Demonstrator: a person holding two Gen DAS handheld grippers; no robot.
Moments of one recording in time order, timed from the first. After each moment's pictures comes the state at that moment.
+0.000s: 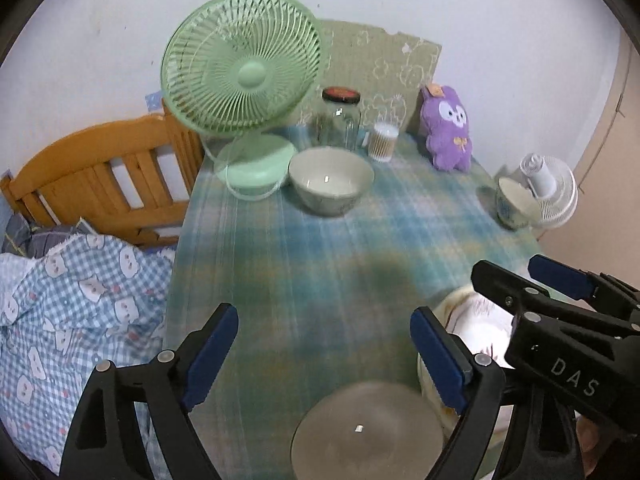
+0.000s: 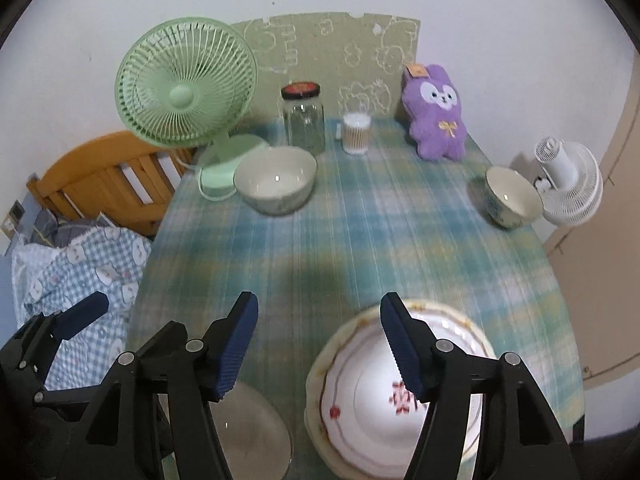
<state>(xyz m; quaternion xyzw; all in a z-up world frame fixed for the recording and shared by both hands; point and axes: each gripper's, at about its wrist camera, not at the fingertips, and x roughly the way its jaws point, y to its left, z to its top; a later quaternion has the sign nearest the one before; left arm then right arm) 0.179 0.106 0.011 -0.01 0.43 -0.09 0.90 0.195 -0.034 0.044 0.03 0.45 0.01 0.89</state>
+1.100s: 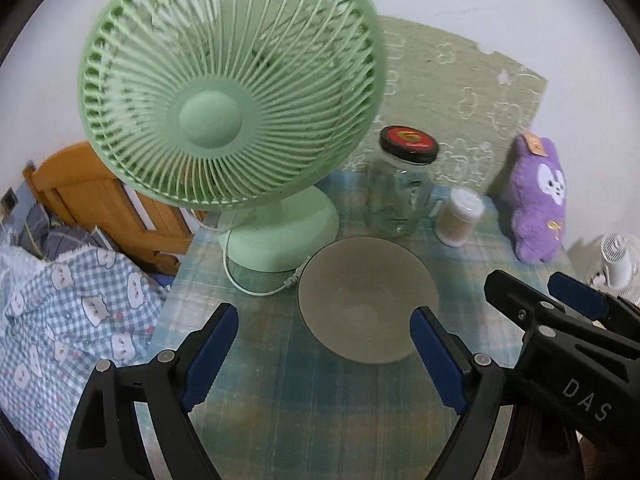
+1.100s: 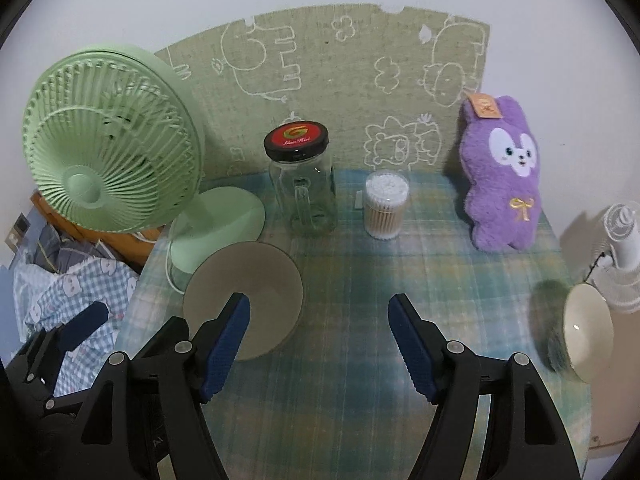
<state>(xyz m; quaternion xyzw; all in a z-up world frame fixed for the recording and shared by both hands) 0.351 0.071 -0.017 -0.05 0.42 0.04 0.91 0.406 -0.067 0.000 0.03 0.44 0.08 0.89</state>
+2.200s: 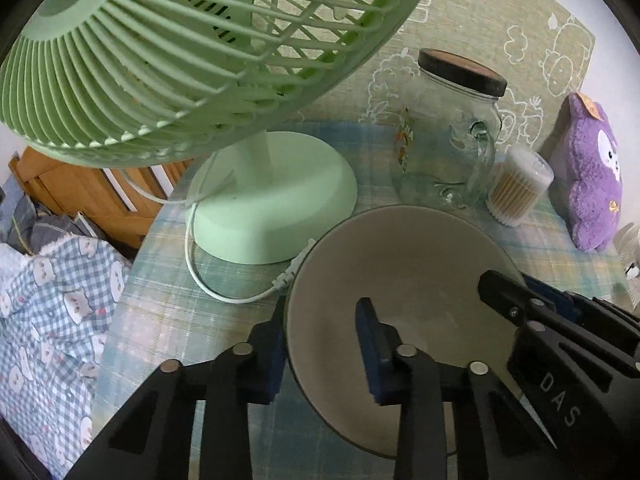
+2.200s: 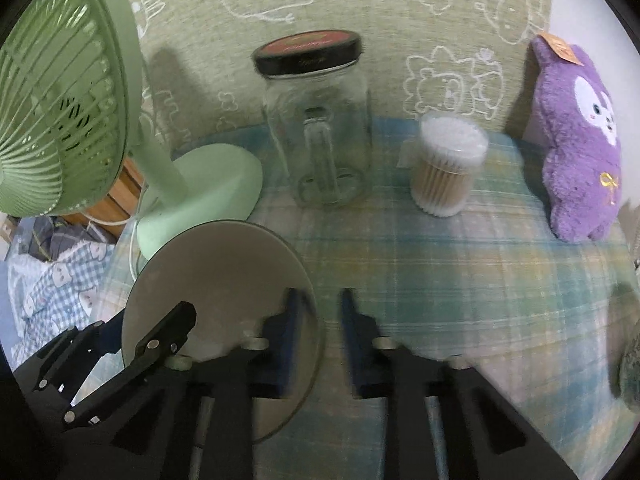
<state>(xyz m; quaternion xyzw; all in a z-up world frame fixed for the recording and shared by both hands) 0.415 0.078 -0.098 -0.02 0.46 0.06 0.89 0.471 -0.035 -0.089 0.03 0.48 0.11 0.87</state>
